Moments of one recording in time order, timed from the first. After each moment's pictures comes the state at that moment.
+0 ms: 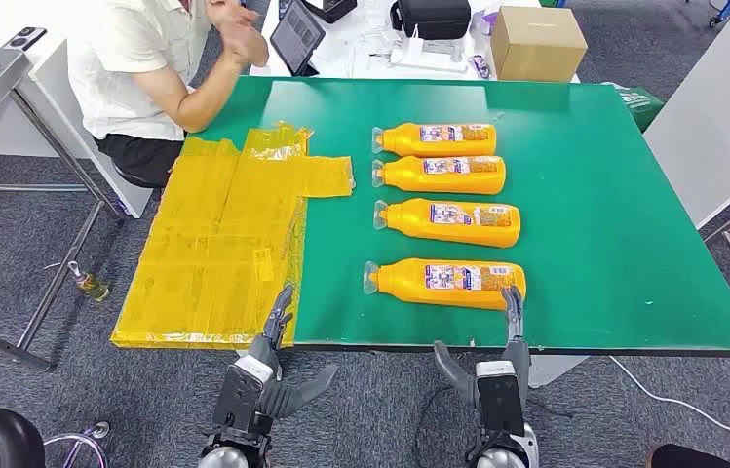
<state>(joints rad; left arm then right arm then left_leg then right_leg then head) 0.01 -0.14 -0.48 -1.31 -0.15 0.35 -0.44 0.13 0.11 0.20 -1.41 0.34 -0.60 -0.61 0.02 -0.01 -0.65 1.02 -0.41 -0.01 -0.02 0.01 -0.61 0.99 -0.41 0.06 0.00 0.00</state>
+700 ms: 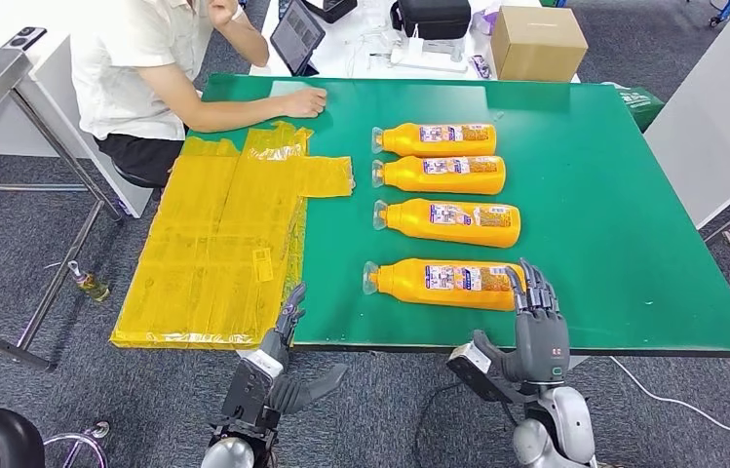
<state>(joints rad) -0.03 -0.15 -0.49 -1.26 -0.16 0.31 -0.45 -0.02 -0.03 0.06 -1.22 1.01 -0.69 -0.47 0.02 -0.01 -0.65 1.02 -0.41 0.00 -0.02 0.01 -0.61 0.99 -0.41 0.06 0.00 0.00</state>
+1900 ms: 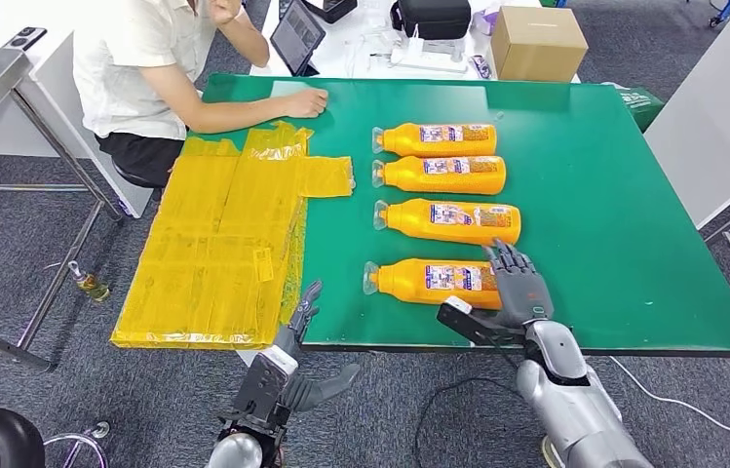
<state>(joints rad) -0.05 -0.17 -0.51 -1.25 -0.18 0.28 -0.42 -0.32 -0.17 0.27 -0.88 1.11 -0.46 -0.20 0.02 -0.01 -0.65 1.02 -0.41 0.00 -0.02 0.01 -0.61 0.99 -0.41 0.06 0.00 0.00</state>
